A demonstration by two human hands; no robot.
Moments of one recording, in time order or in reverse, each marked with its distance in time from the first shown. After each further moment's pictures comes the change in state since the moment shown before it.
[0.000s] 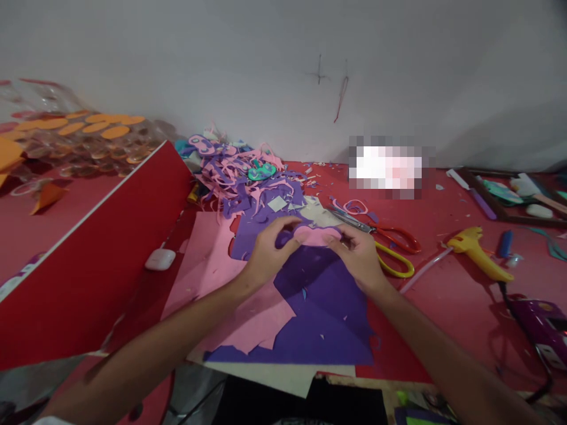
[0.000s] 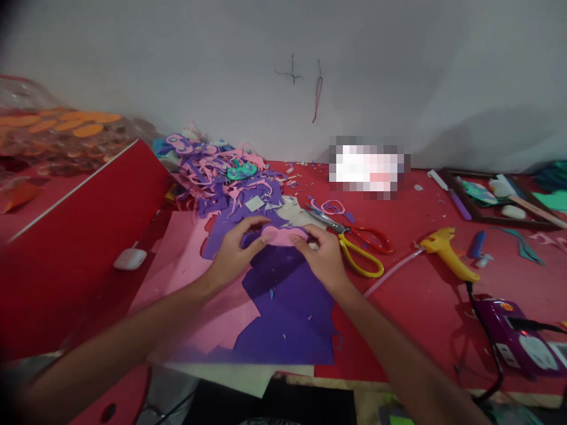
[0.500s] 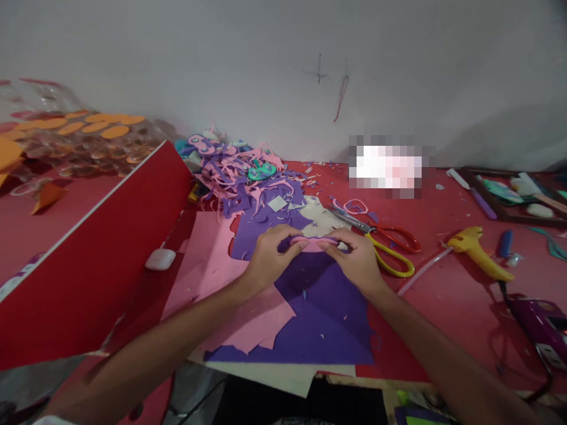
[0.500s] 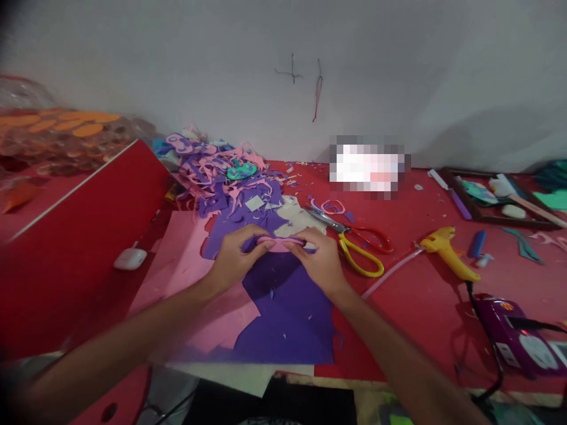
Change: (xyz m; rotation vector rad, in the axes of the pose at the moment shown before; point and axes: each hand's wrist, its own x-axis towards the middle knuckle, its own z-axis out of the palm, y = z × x) left_hand -0.004 0.005 -0.001 0.165 -0.071 0.060; right_hand -0.004 -0.009 0.002 -0.123 -0.023 -0.125
